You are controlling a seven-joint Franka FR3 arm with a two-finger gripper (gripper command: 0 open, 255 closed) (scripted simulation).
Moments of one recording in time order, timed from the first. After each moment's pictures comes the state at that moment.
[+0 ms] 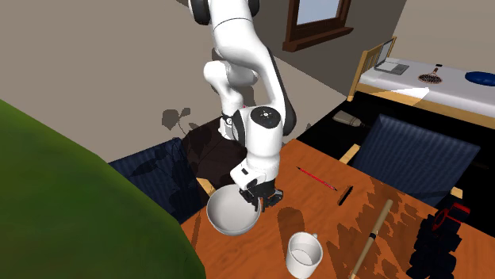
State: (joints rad) arm 0.11 0.30 0.34 -2.25 -0.18 2.54 0.52
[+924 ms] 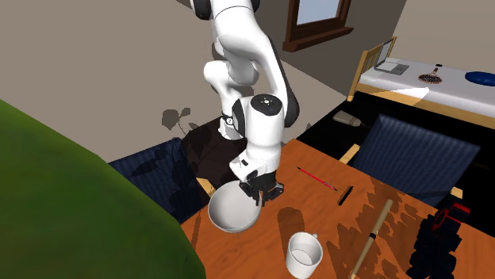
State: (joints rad) arm 0.09 0.23 0.36 -2.24 -0.13 2.47 0.49
